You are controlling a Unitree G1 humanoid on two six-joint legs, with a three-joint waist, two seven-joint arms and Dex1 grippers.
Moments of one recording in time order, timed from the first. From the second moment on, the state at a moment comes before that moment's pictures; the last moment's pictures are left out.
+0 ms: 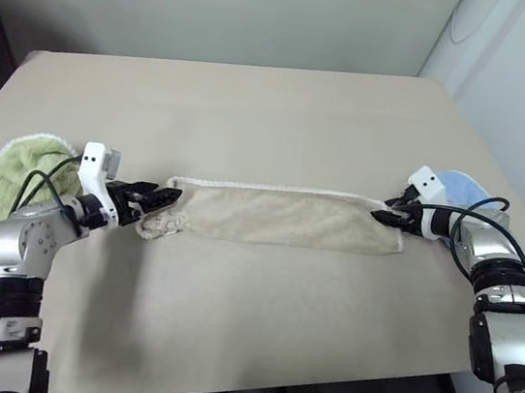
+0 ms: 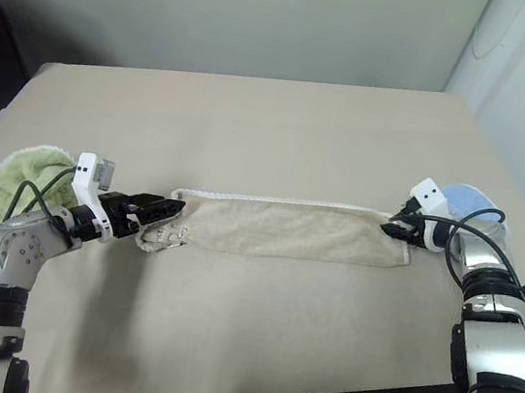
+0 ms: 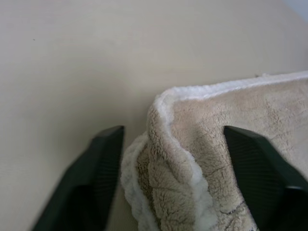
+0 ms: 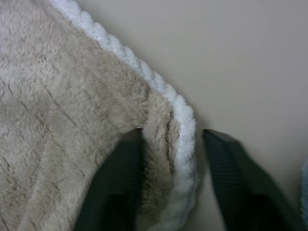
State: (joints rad) left arm -0.42 0.70 0.31 0.21 -0.61 0.77 -0.71; right arm -0.98 -0.61 0.10 1.03 0.00 0.13 1.01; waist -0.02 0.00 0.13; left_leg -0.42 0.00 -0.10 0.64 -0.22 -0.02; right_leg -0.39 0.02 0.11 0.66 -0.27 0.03
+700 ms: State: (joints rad) left arm -0.30 0.66 0.58 -0.06 -0.71 0.73 -0.56; right arm -0.72 -0.81 -0.19 0.51 0.35 0.83 1.09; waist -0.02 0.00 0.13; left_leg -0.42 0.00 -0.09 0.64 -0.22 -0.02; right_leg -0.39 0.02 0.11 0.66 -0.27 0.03
